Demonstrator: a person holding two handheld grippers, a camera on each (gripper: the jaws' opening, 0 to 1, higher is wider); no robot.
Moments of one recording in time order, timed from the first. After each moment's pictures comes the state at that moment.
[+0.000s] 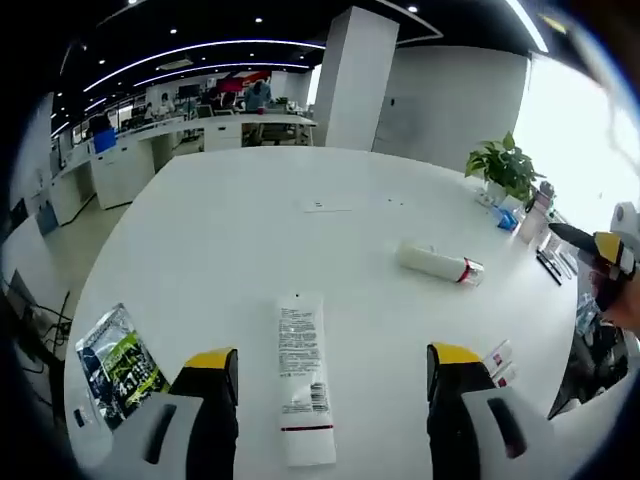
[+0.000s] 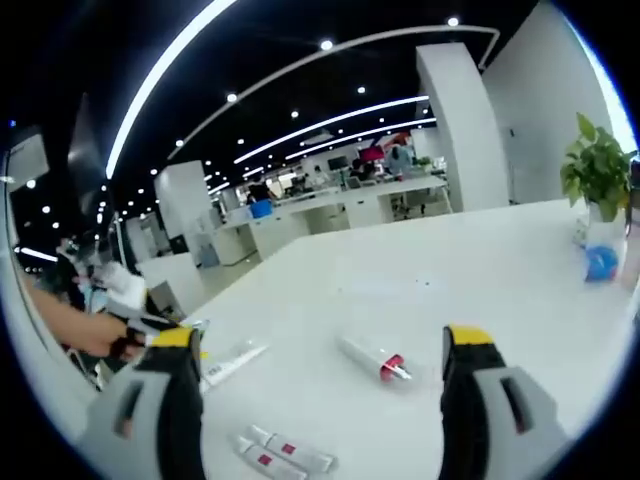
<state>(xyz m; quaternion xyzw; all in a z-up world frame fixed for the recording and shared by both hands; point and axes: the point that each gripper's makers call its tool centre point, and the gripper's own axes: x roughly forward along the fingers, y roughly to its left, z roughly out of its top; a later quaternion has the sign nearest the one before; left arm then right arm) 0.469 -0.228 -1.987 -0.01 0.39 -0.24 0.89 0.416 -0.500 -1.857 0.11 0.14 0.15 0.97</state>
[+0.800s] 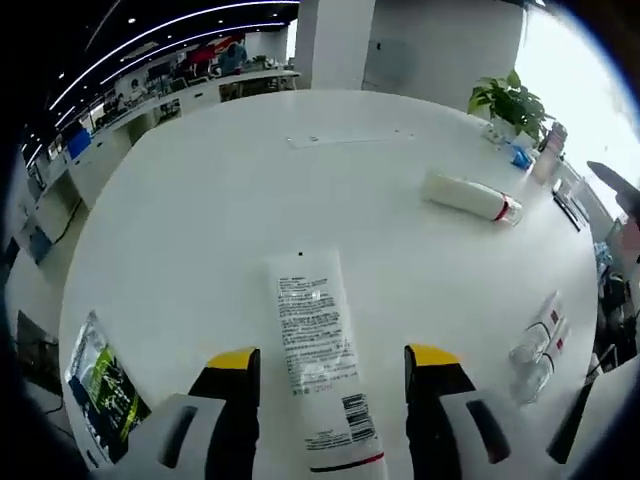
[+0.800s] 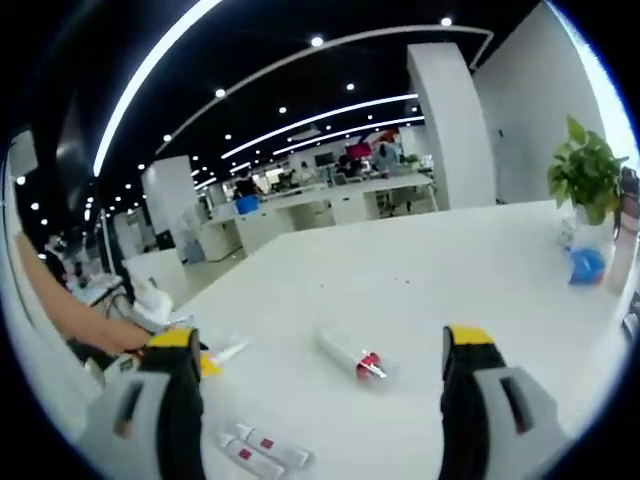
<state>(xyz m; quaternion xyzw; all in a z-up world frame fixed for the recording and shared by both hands) 0.484 -0.224 -2.053 0.10 0.48 -0.26 0.84 0.417 -0.517 -1.858 0.09 0.15 0.13 0.98</state>
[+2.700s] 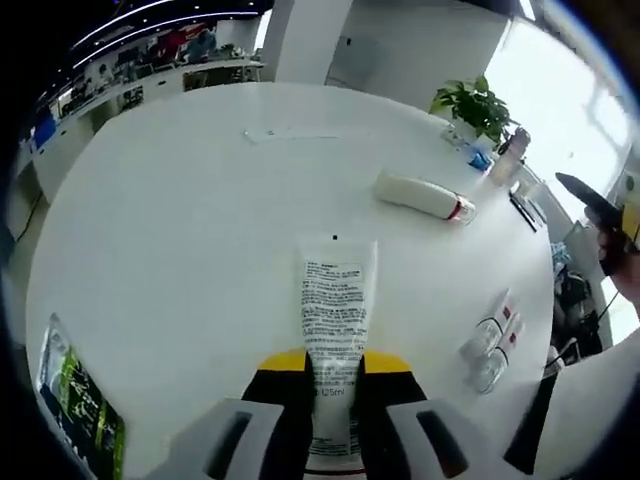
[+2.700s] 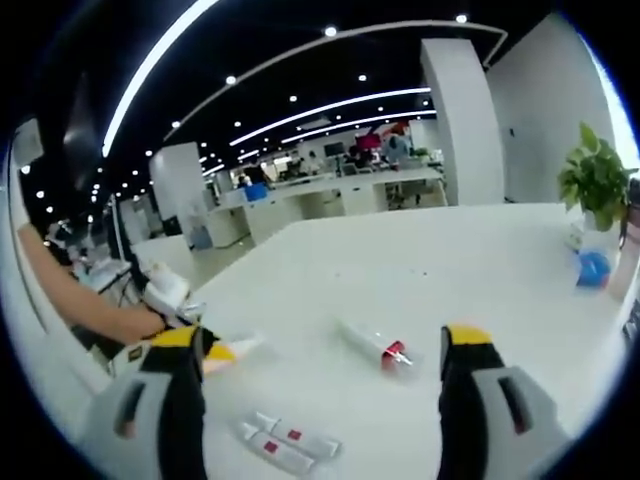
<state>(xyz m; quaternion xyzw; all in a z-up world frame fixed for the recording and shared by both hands) 0.470 -0.247 -2.031 -0.01 0.48 -0.34 0.81 0.403 -0.475 -1.860 0.08 0.17 0.16 0.97</state>
